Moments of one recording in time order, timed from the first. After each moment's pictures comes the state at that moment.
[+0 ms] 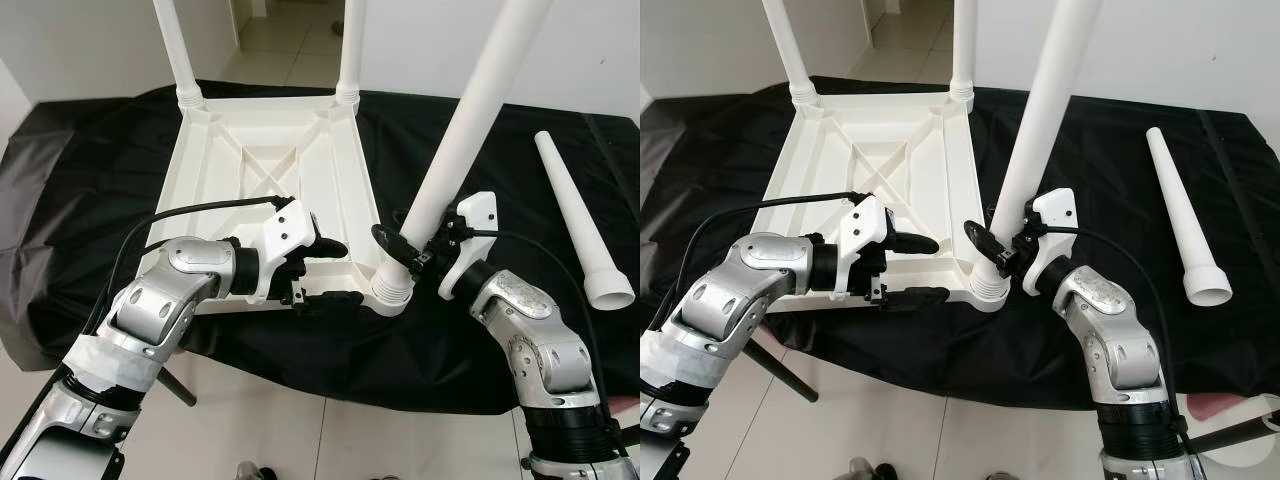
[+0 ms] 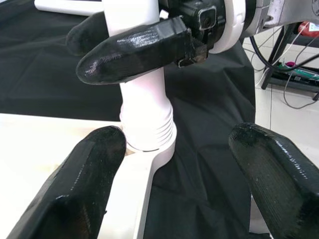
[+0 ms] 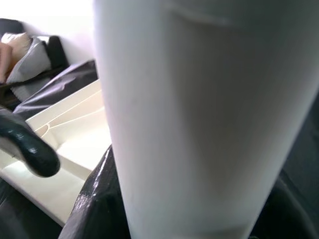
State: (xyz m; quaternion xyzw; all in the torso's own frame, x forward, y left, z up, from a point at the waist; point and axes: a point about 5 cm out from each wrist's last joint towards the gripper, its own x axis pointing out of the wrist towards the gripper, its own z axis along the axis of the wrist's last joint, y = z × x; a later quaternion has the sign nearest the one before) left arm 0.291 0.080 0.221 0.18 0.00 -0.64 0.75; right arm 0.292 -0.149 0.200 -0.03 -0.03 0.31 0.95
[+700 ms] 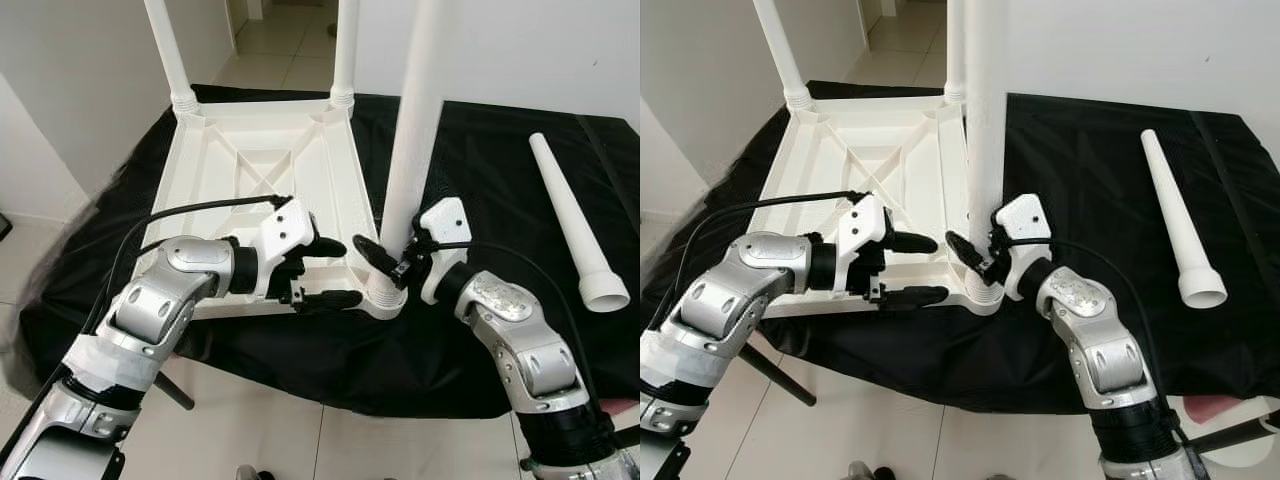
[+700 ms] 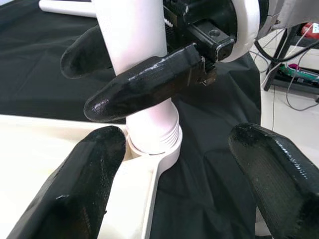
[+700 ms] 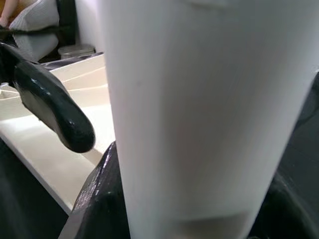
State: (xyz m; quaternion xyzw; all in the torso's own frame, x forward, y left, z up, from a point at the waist) left arm 0.291 0.080 0.222 0.18 -0.01 -0.64 0.75; right arm 0.290 -0.133 0.204 -0.15 -0.03 0.34 0.93
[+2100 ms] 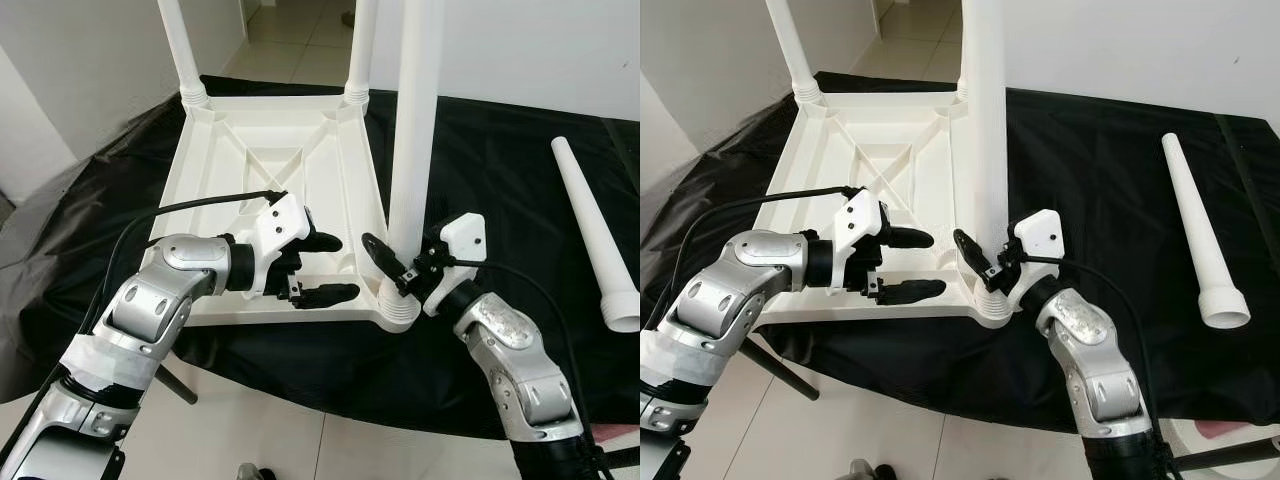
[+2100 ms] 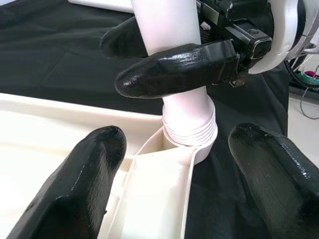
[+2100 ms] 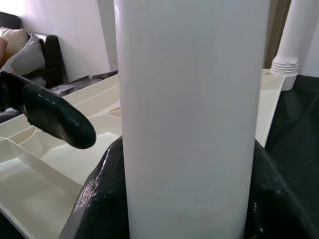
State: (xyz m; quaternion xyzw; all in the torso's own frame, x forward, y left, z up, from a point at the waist) left arm 0.293 0.085 0.224 0.17 -0.01 -0.63 0.76; right arm 0.273 -0.139 0.192 -0.07 -0.10 0.28 0.95
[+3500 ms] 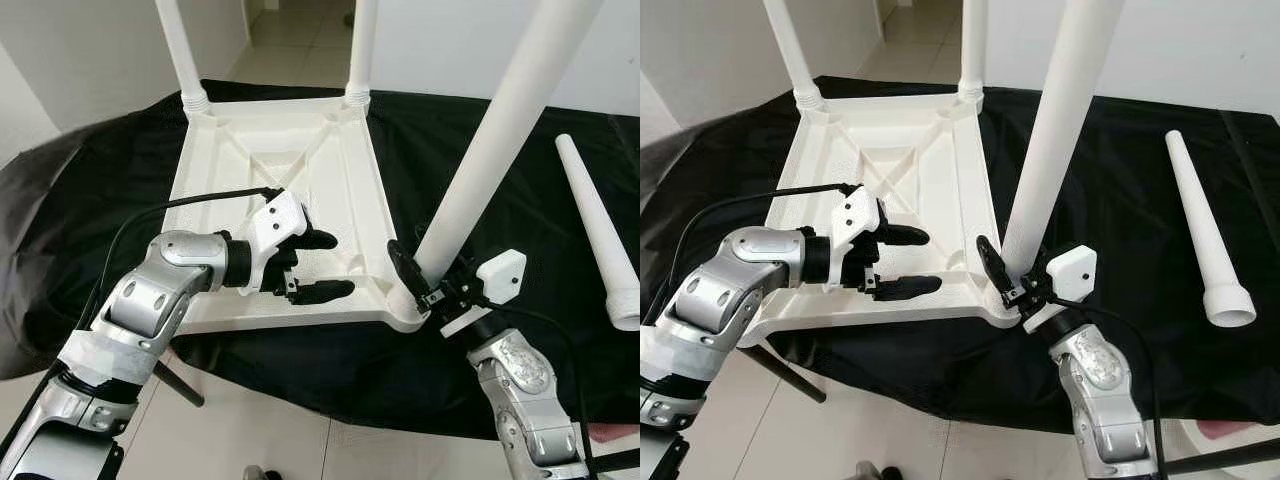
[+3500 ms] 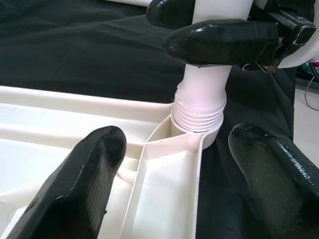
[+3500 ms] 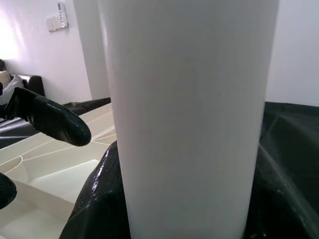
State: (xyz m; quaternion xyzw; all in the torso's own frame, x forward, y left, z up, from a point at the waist) left arm 0.298 0.088 0.225 0.18 0.00 -0.62 0.76; right arm 0.250 -0.151 0.179 -0.04 -0.17 0.25 0.95
